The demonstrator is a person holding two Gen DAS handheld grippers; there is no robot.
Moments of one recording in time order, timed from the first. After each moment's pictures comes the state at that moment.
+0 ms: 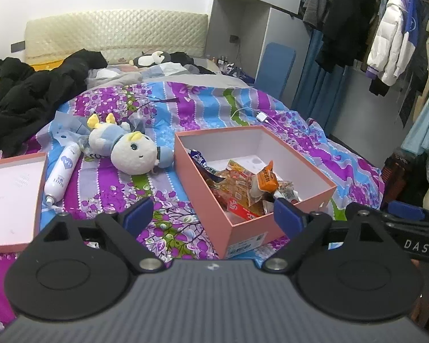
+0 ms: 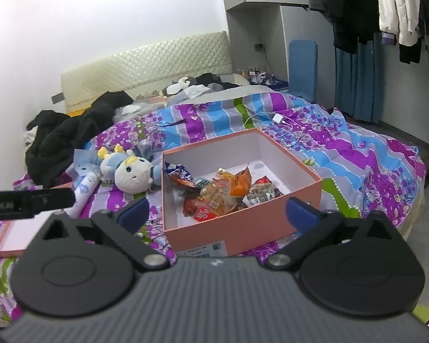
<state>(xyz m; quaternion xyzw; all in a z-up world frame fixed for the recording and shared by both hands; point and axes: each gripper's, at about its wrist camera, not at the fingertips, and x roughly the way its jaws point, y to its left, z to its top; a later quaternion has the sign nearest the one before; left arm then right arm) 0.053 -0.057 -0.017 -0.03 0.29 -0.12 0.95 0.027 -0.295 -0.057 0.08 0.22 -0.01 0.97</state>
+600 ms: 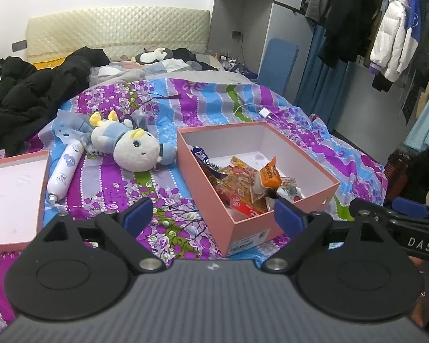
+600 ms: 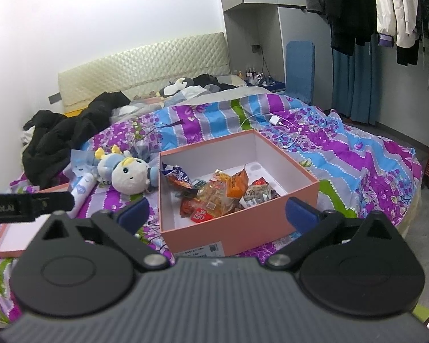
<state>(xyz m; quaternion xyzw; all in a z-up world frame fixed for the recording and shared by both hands) 0.054 -0.060 -0.016 -0.02 0.30 -0.12 0.95 0.026 -0.293 -0.056 0.08 0.22 -0.01 0.97</state>
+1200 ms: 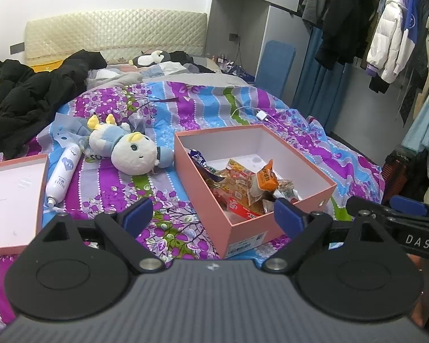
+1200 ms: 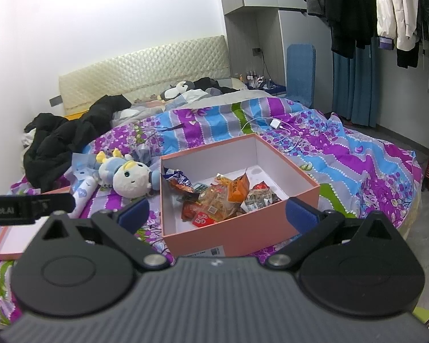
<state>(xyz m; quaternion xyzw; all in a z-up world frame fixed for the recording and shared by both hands) 0.051 -0.060 -0.012 -0.02 0.30 -0.13 0.95 0.026 -0.294 -0.051 0.08 0.21 -0.01 0.97</state>
